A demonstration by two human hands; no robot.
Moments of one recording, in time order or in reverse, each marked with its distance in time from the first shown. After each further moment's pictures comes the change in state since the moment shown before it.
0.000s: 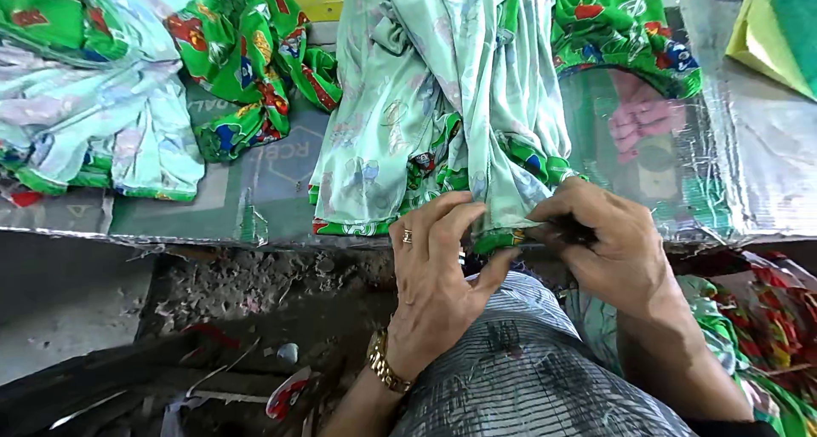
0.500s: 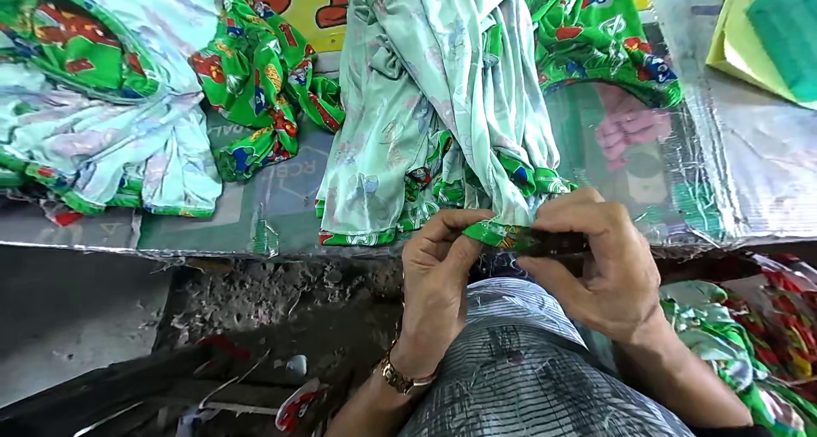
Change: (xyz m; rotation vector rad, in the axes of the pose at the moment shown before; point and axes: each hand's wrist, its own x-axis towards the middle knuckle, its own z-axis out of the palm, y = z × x) left_hand 0.010 0.018 0.006 -1.255 0.067 -0.531; right_hand -0.004 -0.012 0.011 0.079 0.188 -0.120
